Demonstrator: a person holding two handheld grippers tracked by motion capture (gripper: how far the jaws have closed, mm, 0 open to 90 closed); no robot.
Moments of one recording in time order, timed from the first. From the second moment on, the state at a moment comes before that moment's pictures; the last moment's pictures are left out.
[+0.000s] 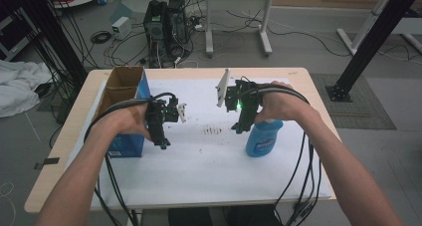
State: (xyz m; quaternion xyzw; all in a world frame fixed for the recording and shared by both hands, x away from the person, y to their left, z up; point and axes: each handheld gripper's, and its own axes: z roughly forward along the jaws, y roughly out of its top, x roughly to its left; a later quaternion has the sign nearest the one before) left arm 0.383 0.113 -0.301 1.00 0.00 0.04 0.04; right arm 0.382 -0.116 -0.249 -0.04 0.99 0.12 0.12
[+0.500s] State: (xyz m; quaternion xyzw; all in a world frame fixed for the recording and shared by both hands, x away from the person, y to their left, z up) left arm 0.380 0.112 -0.299 1.00 0.01 0.04 0.04; right arm 0.378 -0.116 -0.249 -0.04 0.98 0.12 0.12
